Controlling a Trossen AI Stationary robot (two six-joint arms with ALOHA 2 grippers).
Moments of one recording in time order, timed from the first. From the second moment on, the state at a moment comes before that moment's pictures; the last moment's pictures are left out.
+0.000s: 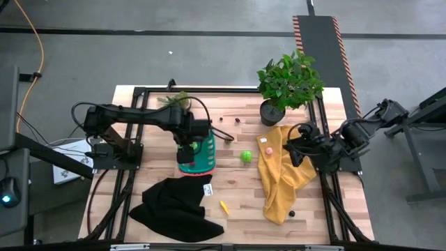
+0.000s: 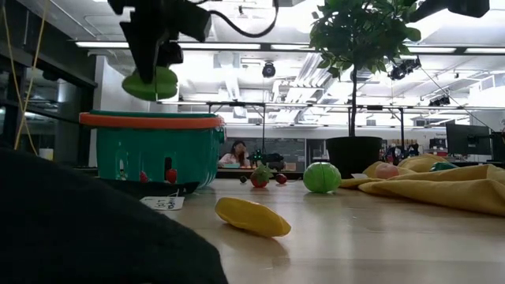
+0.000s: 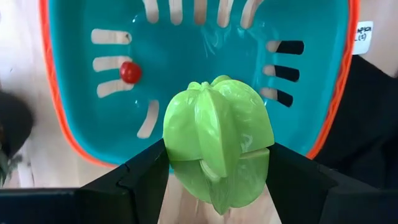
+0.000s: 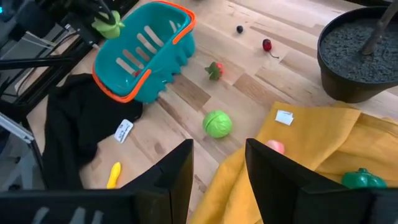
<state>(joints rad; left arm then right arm) 0.14 1.62 1.43 -1.34 -0.02 -0.09 0.53 0.98 1.12 -1.11 0.63 1.23</state>
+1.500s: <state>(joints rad) 0.17 1.62 1.09 -0.81 -0.03 -0.03 0.48 1.12 1.12 -1.06 0.59 1.25</state>
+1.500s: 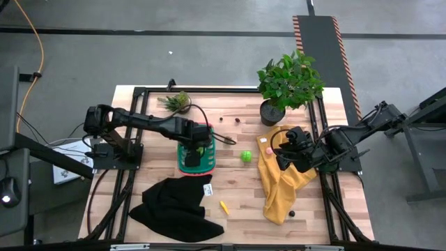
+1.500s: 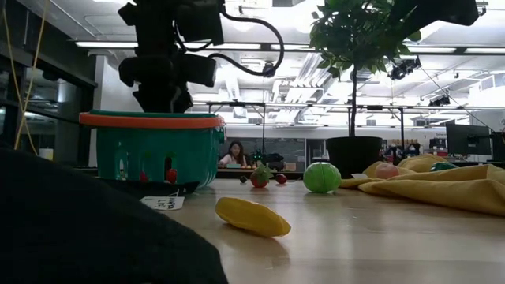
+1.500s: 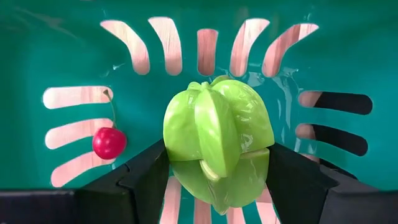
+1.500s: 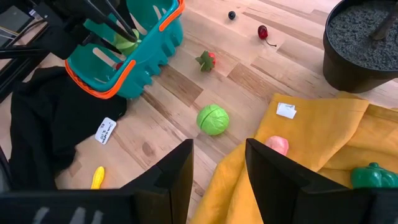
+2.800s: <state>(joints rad) 0.17 1.62 1.09 -0.81 0.00 -0.01 0.48 1.12 1.12 -1.06 0.60 1.25</state>
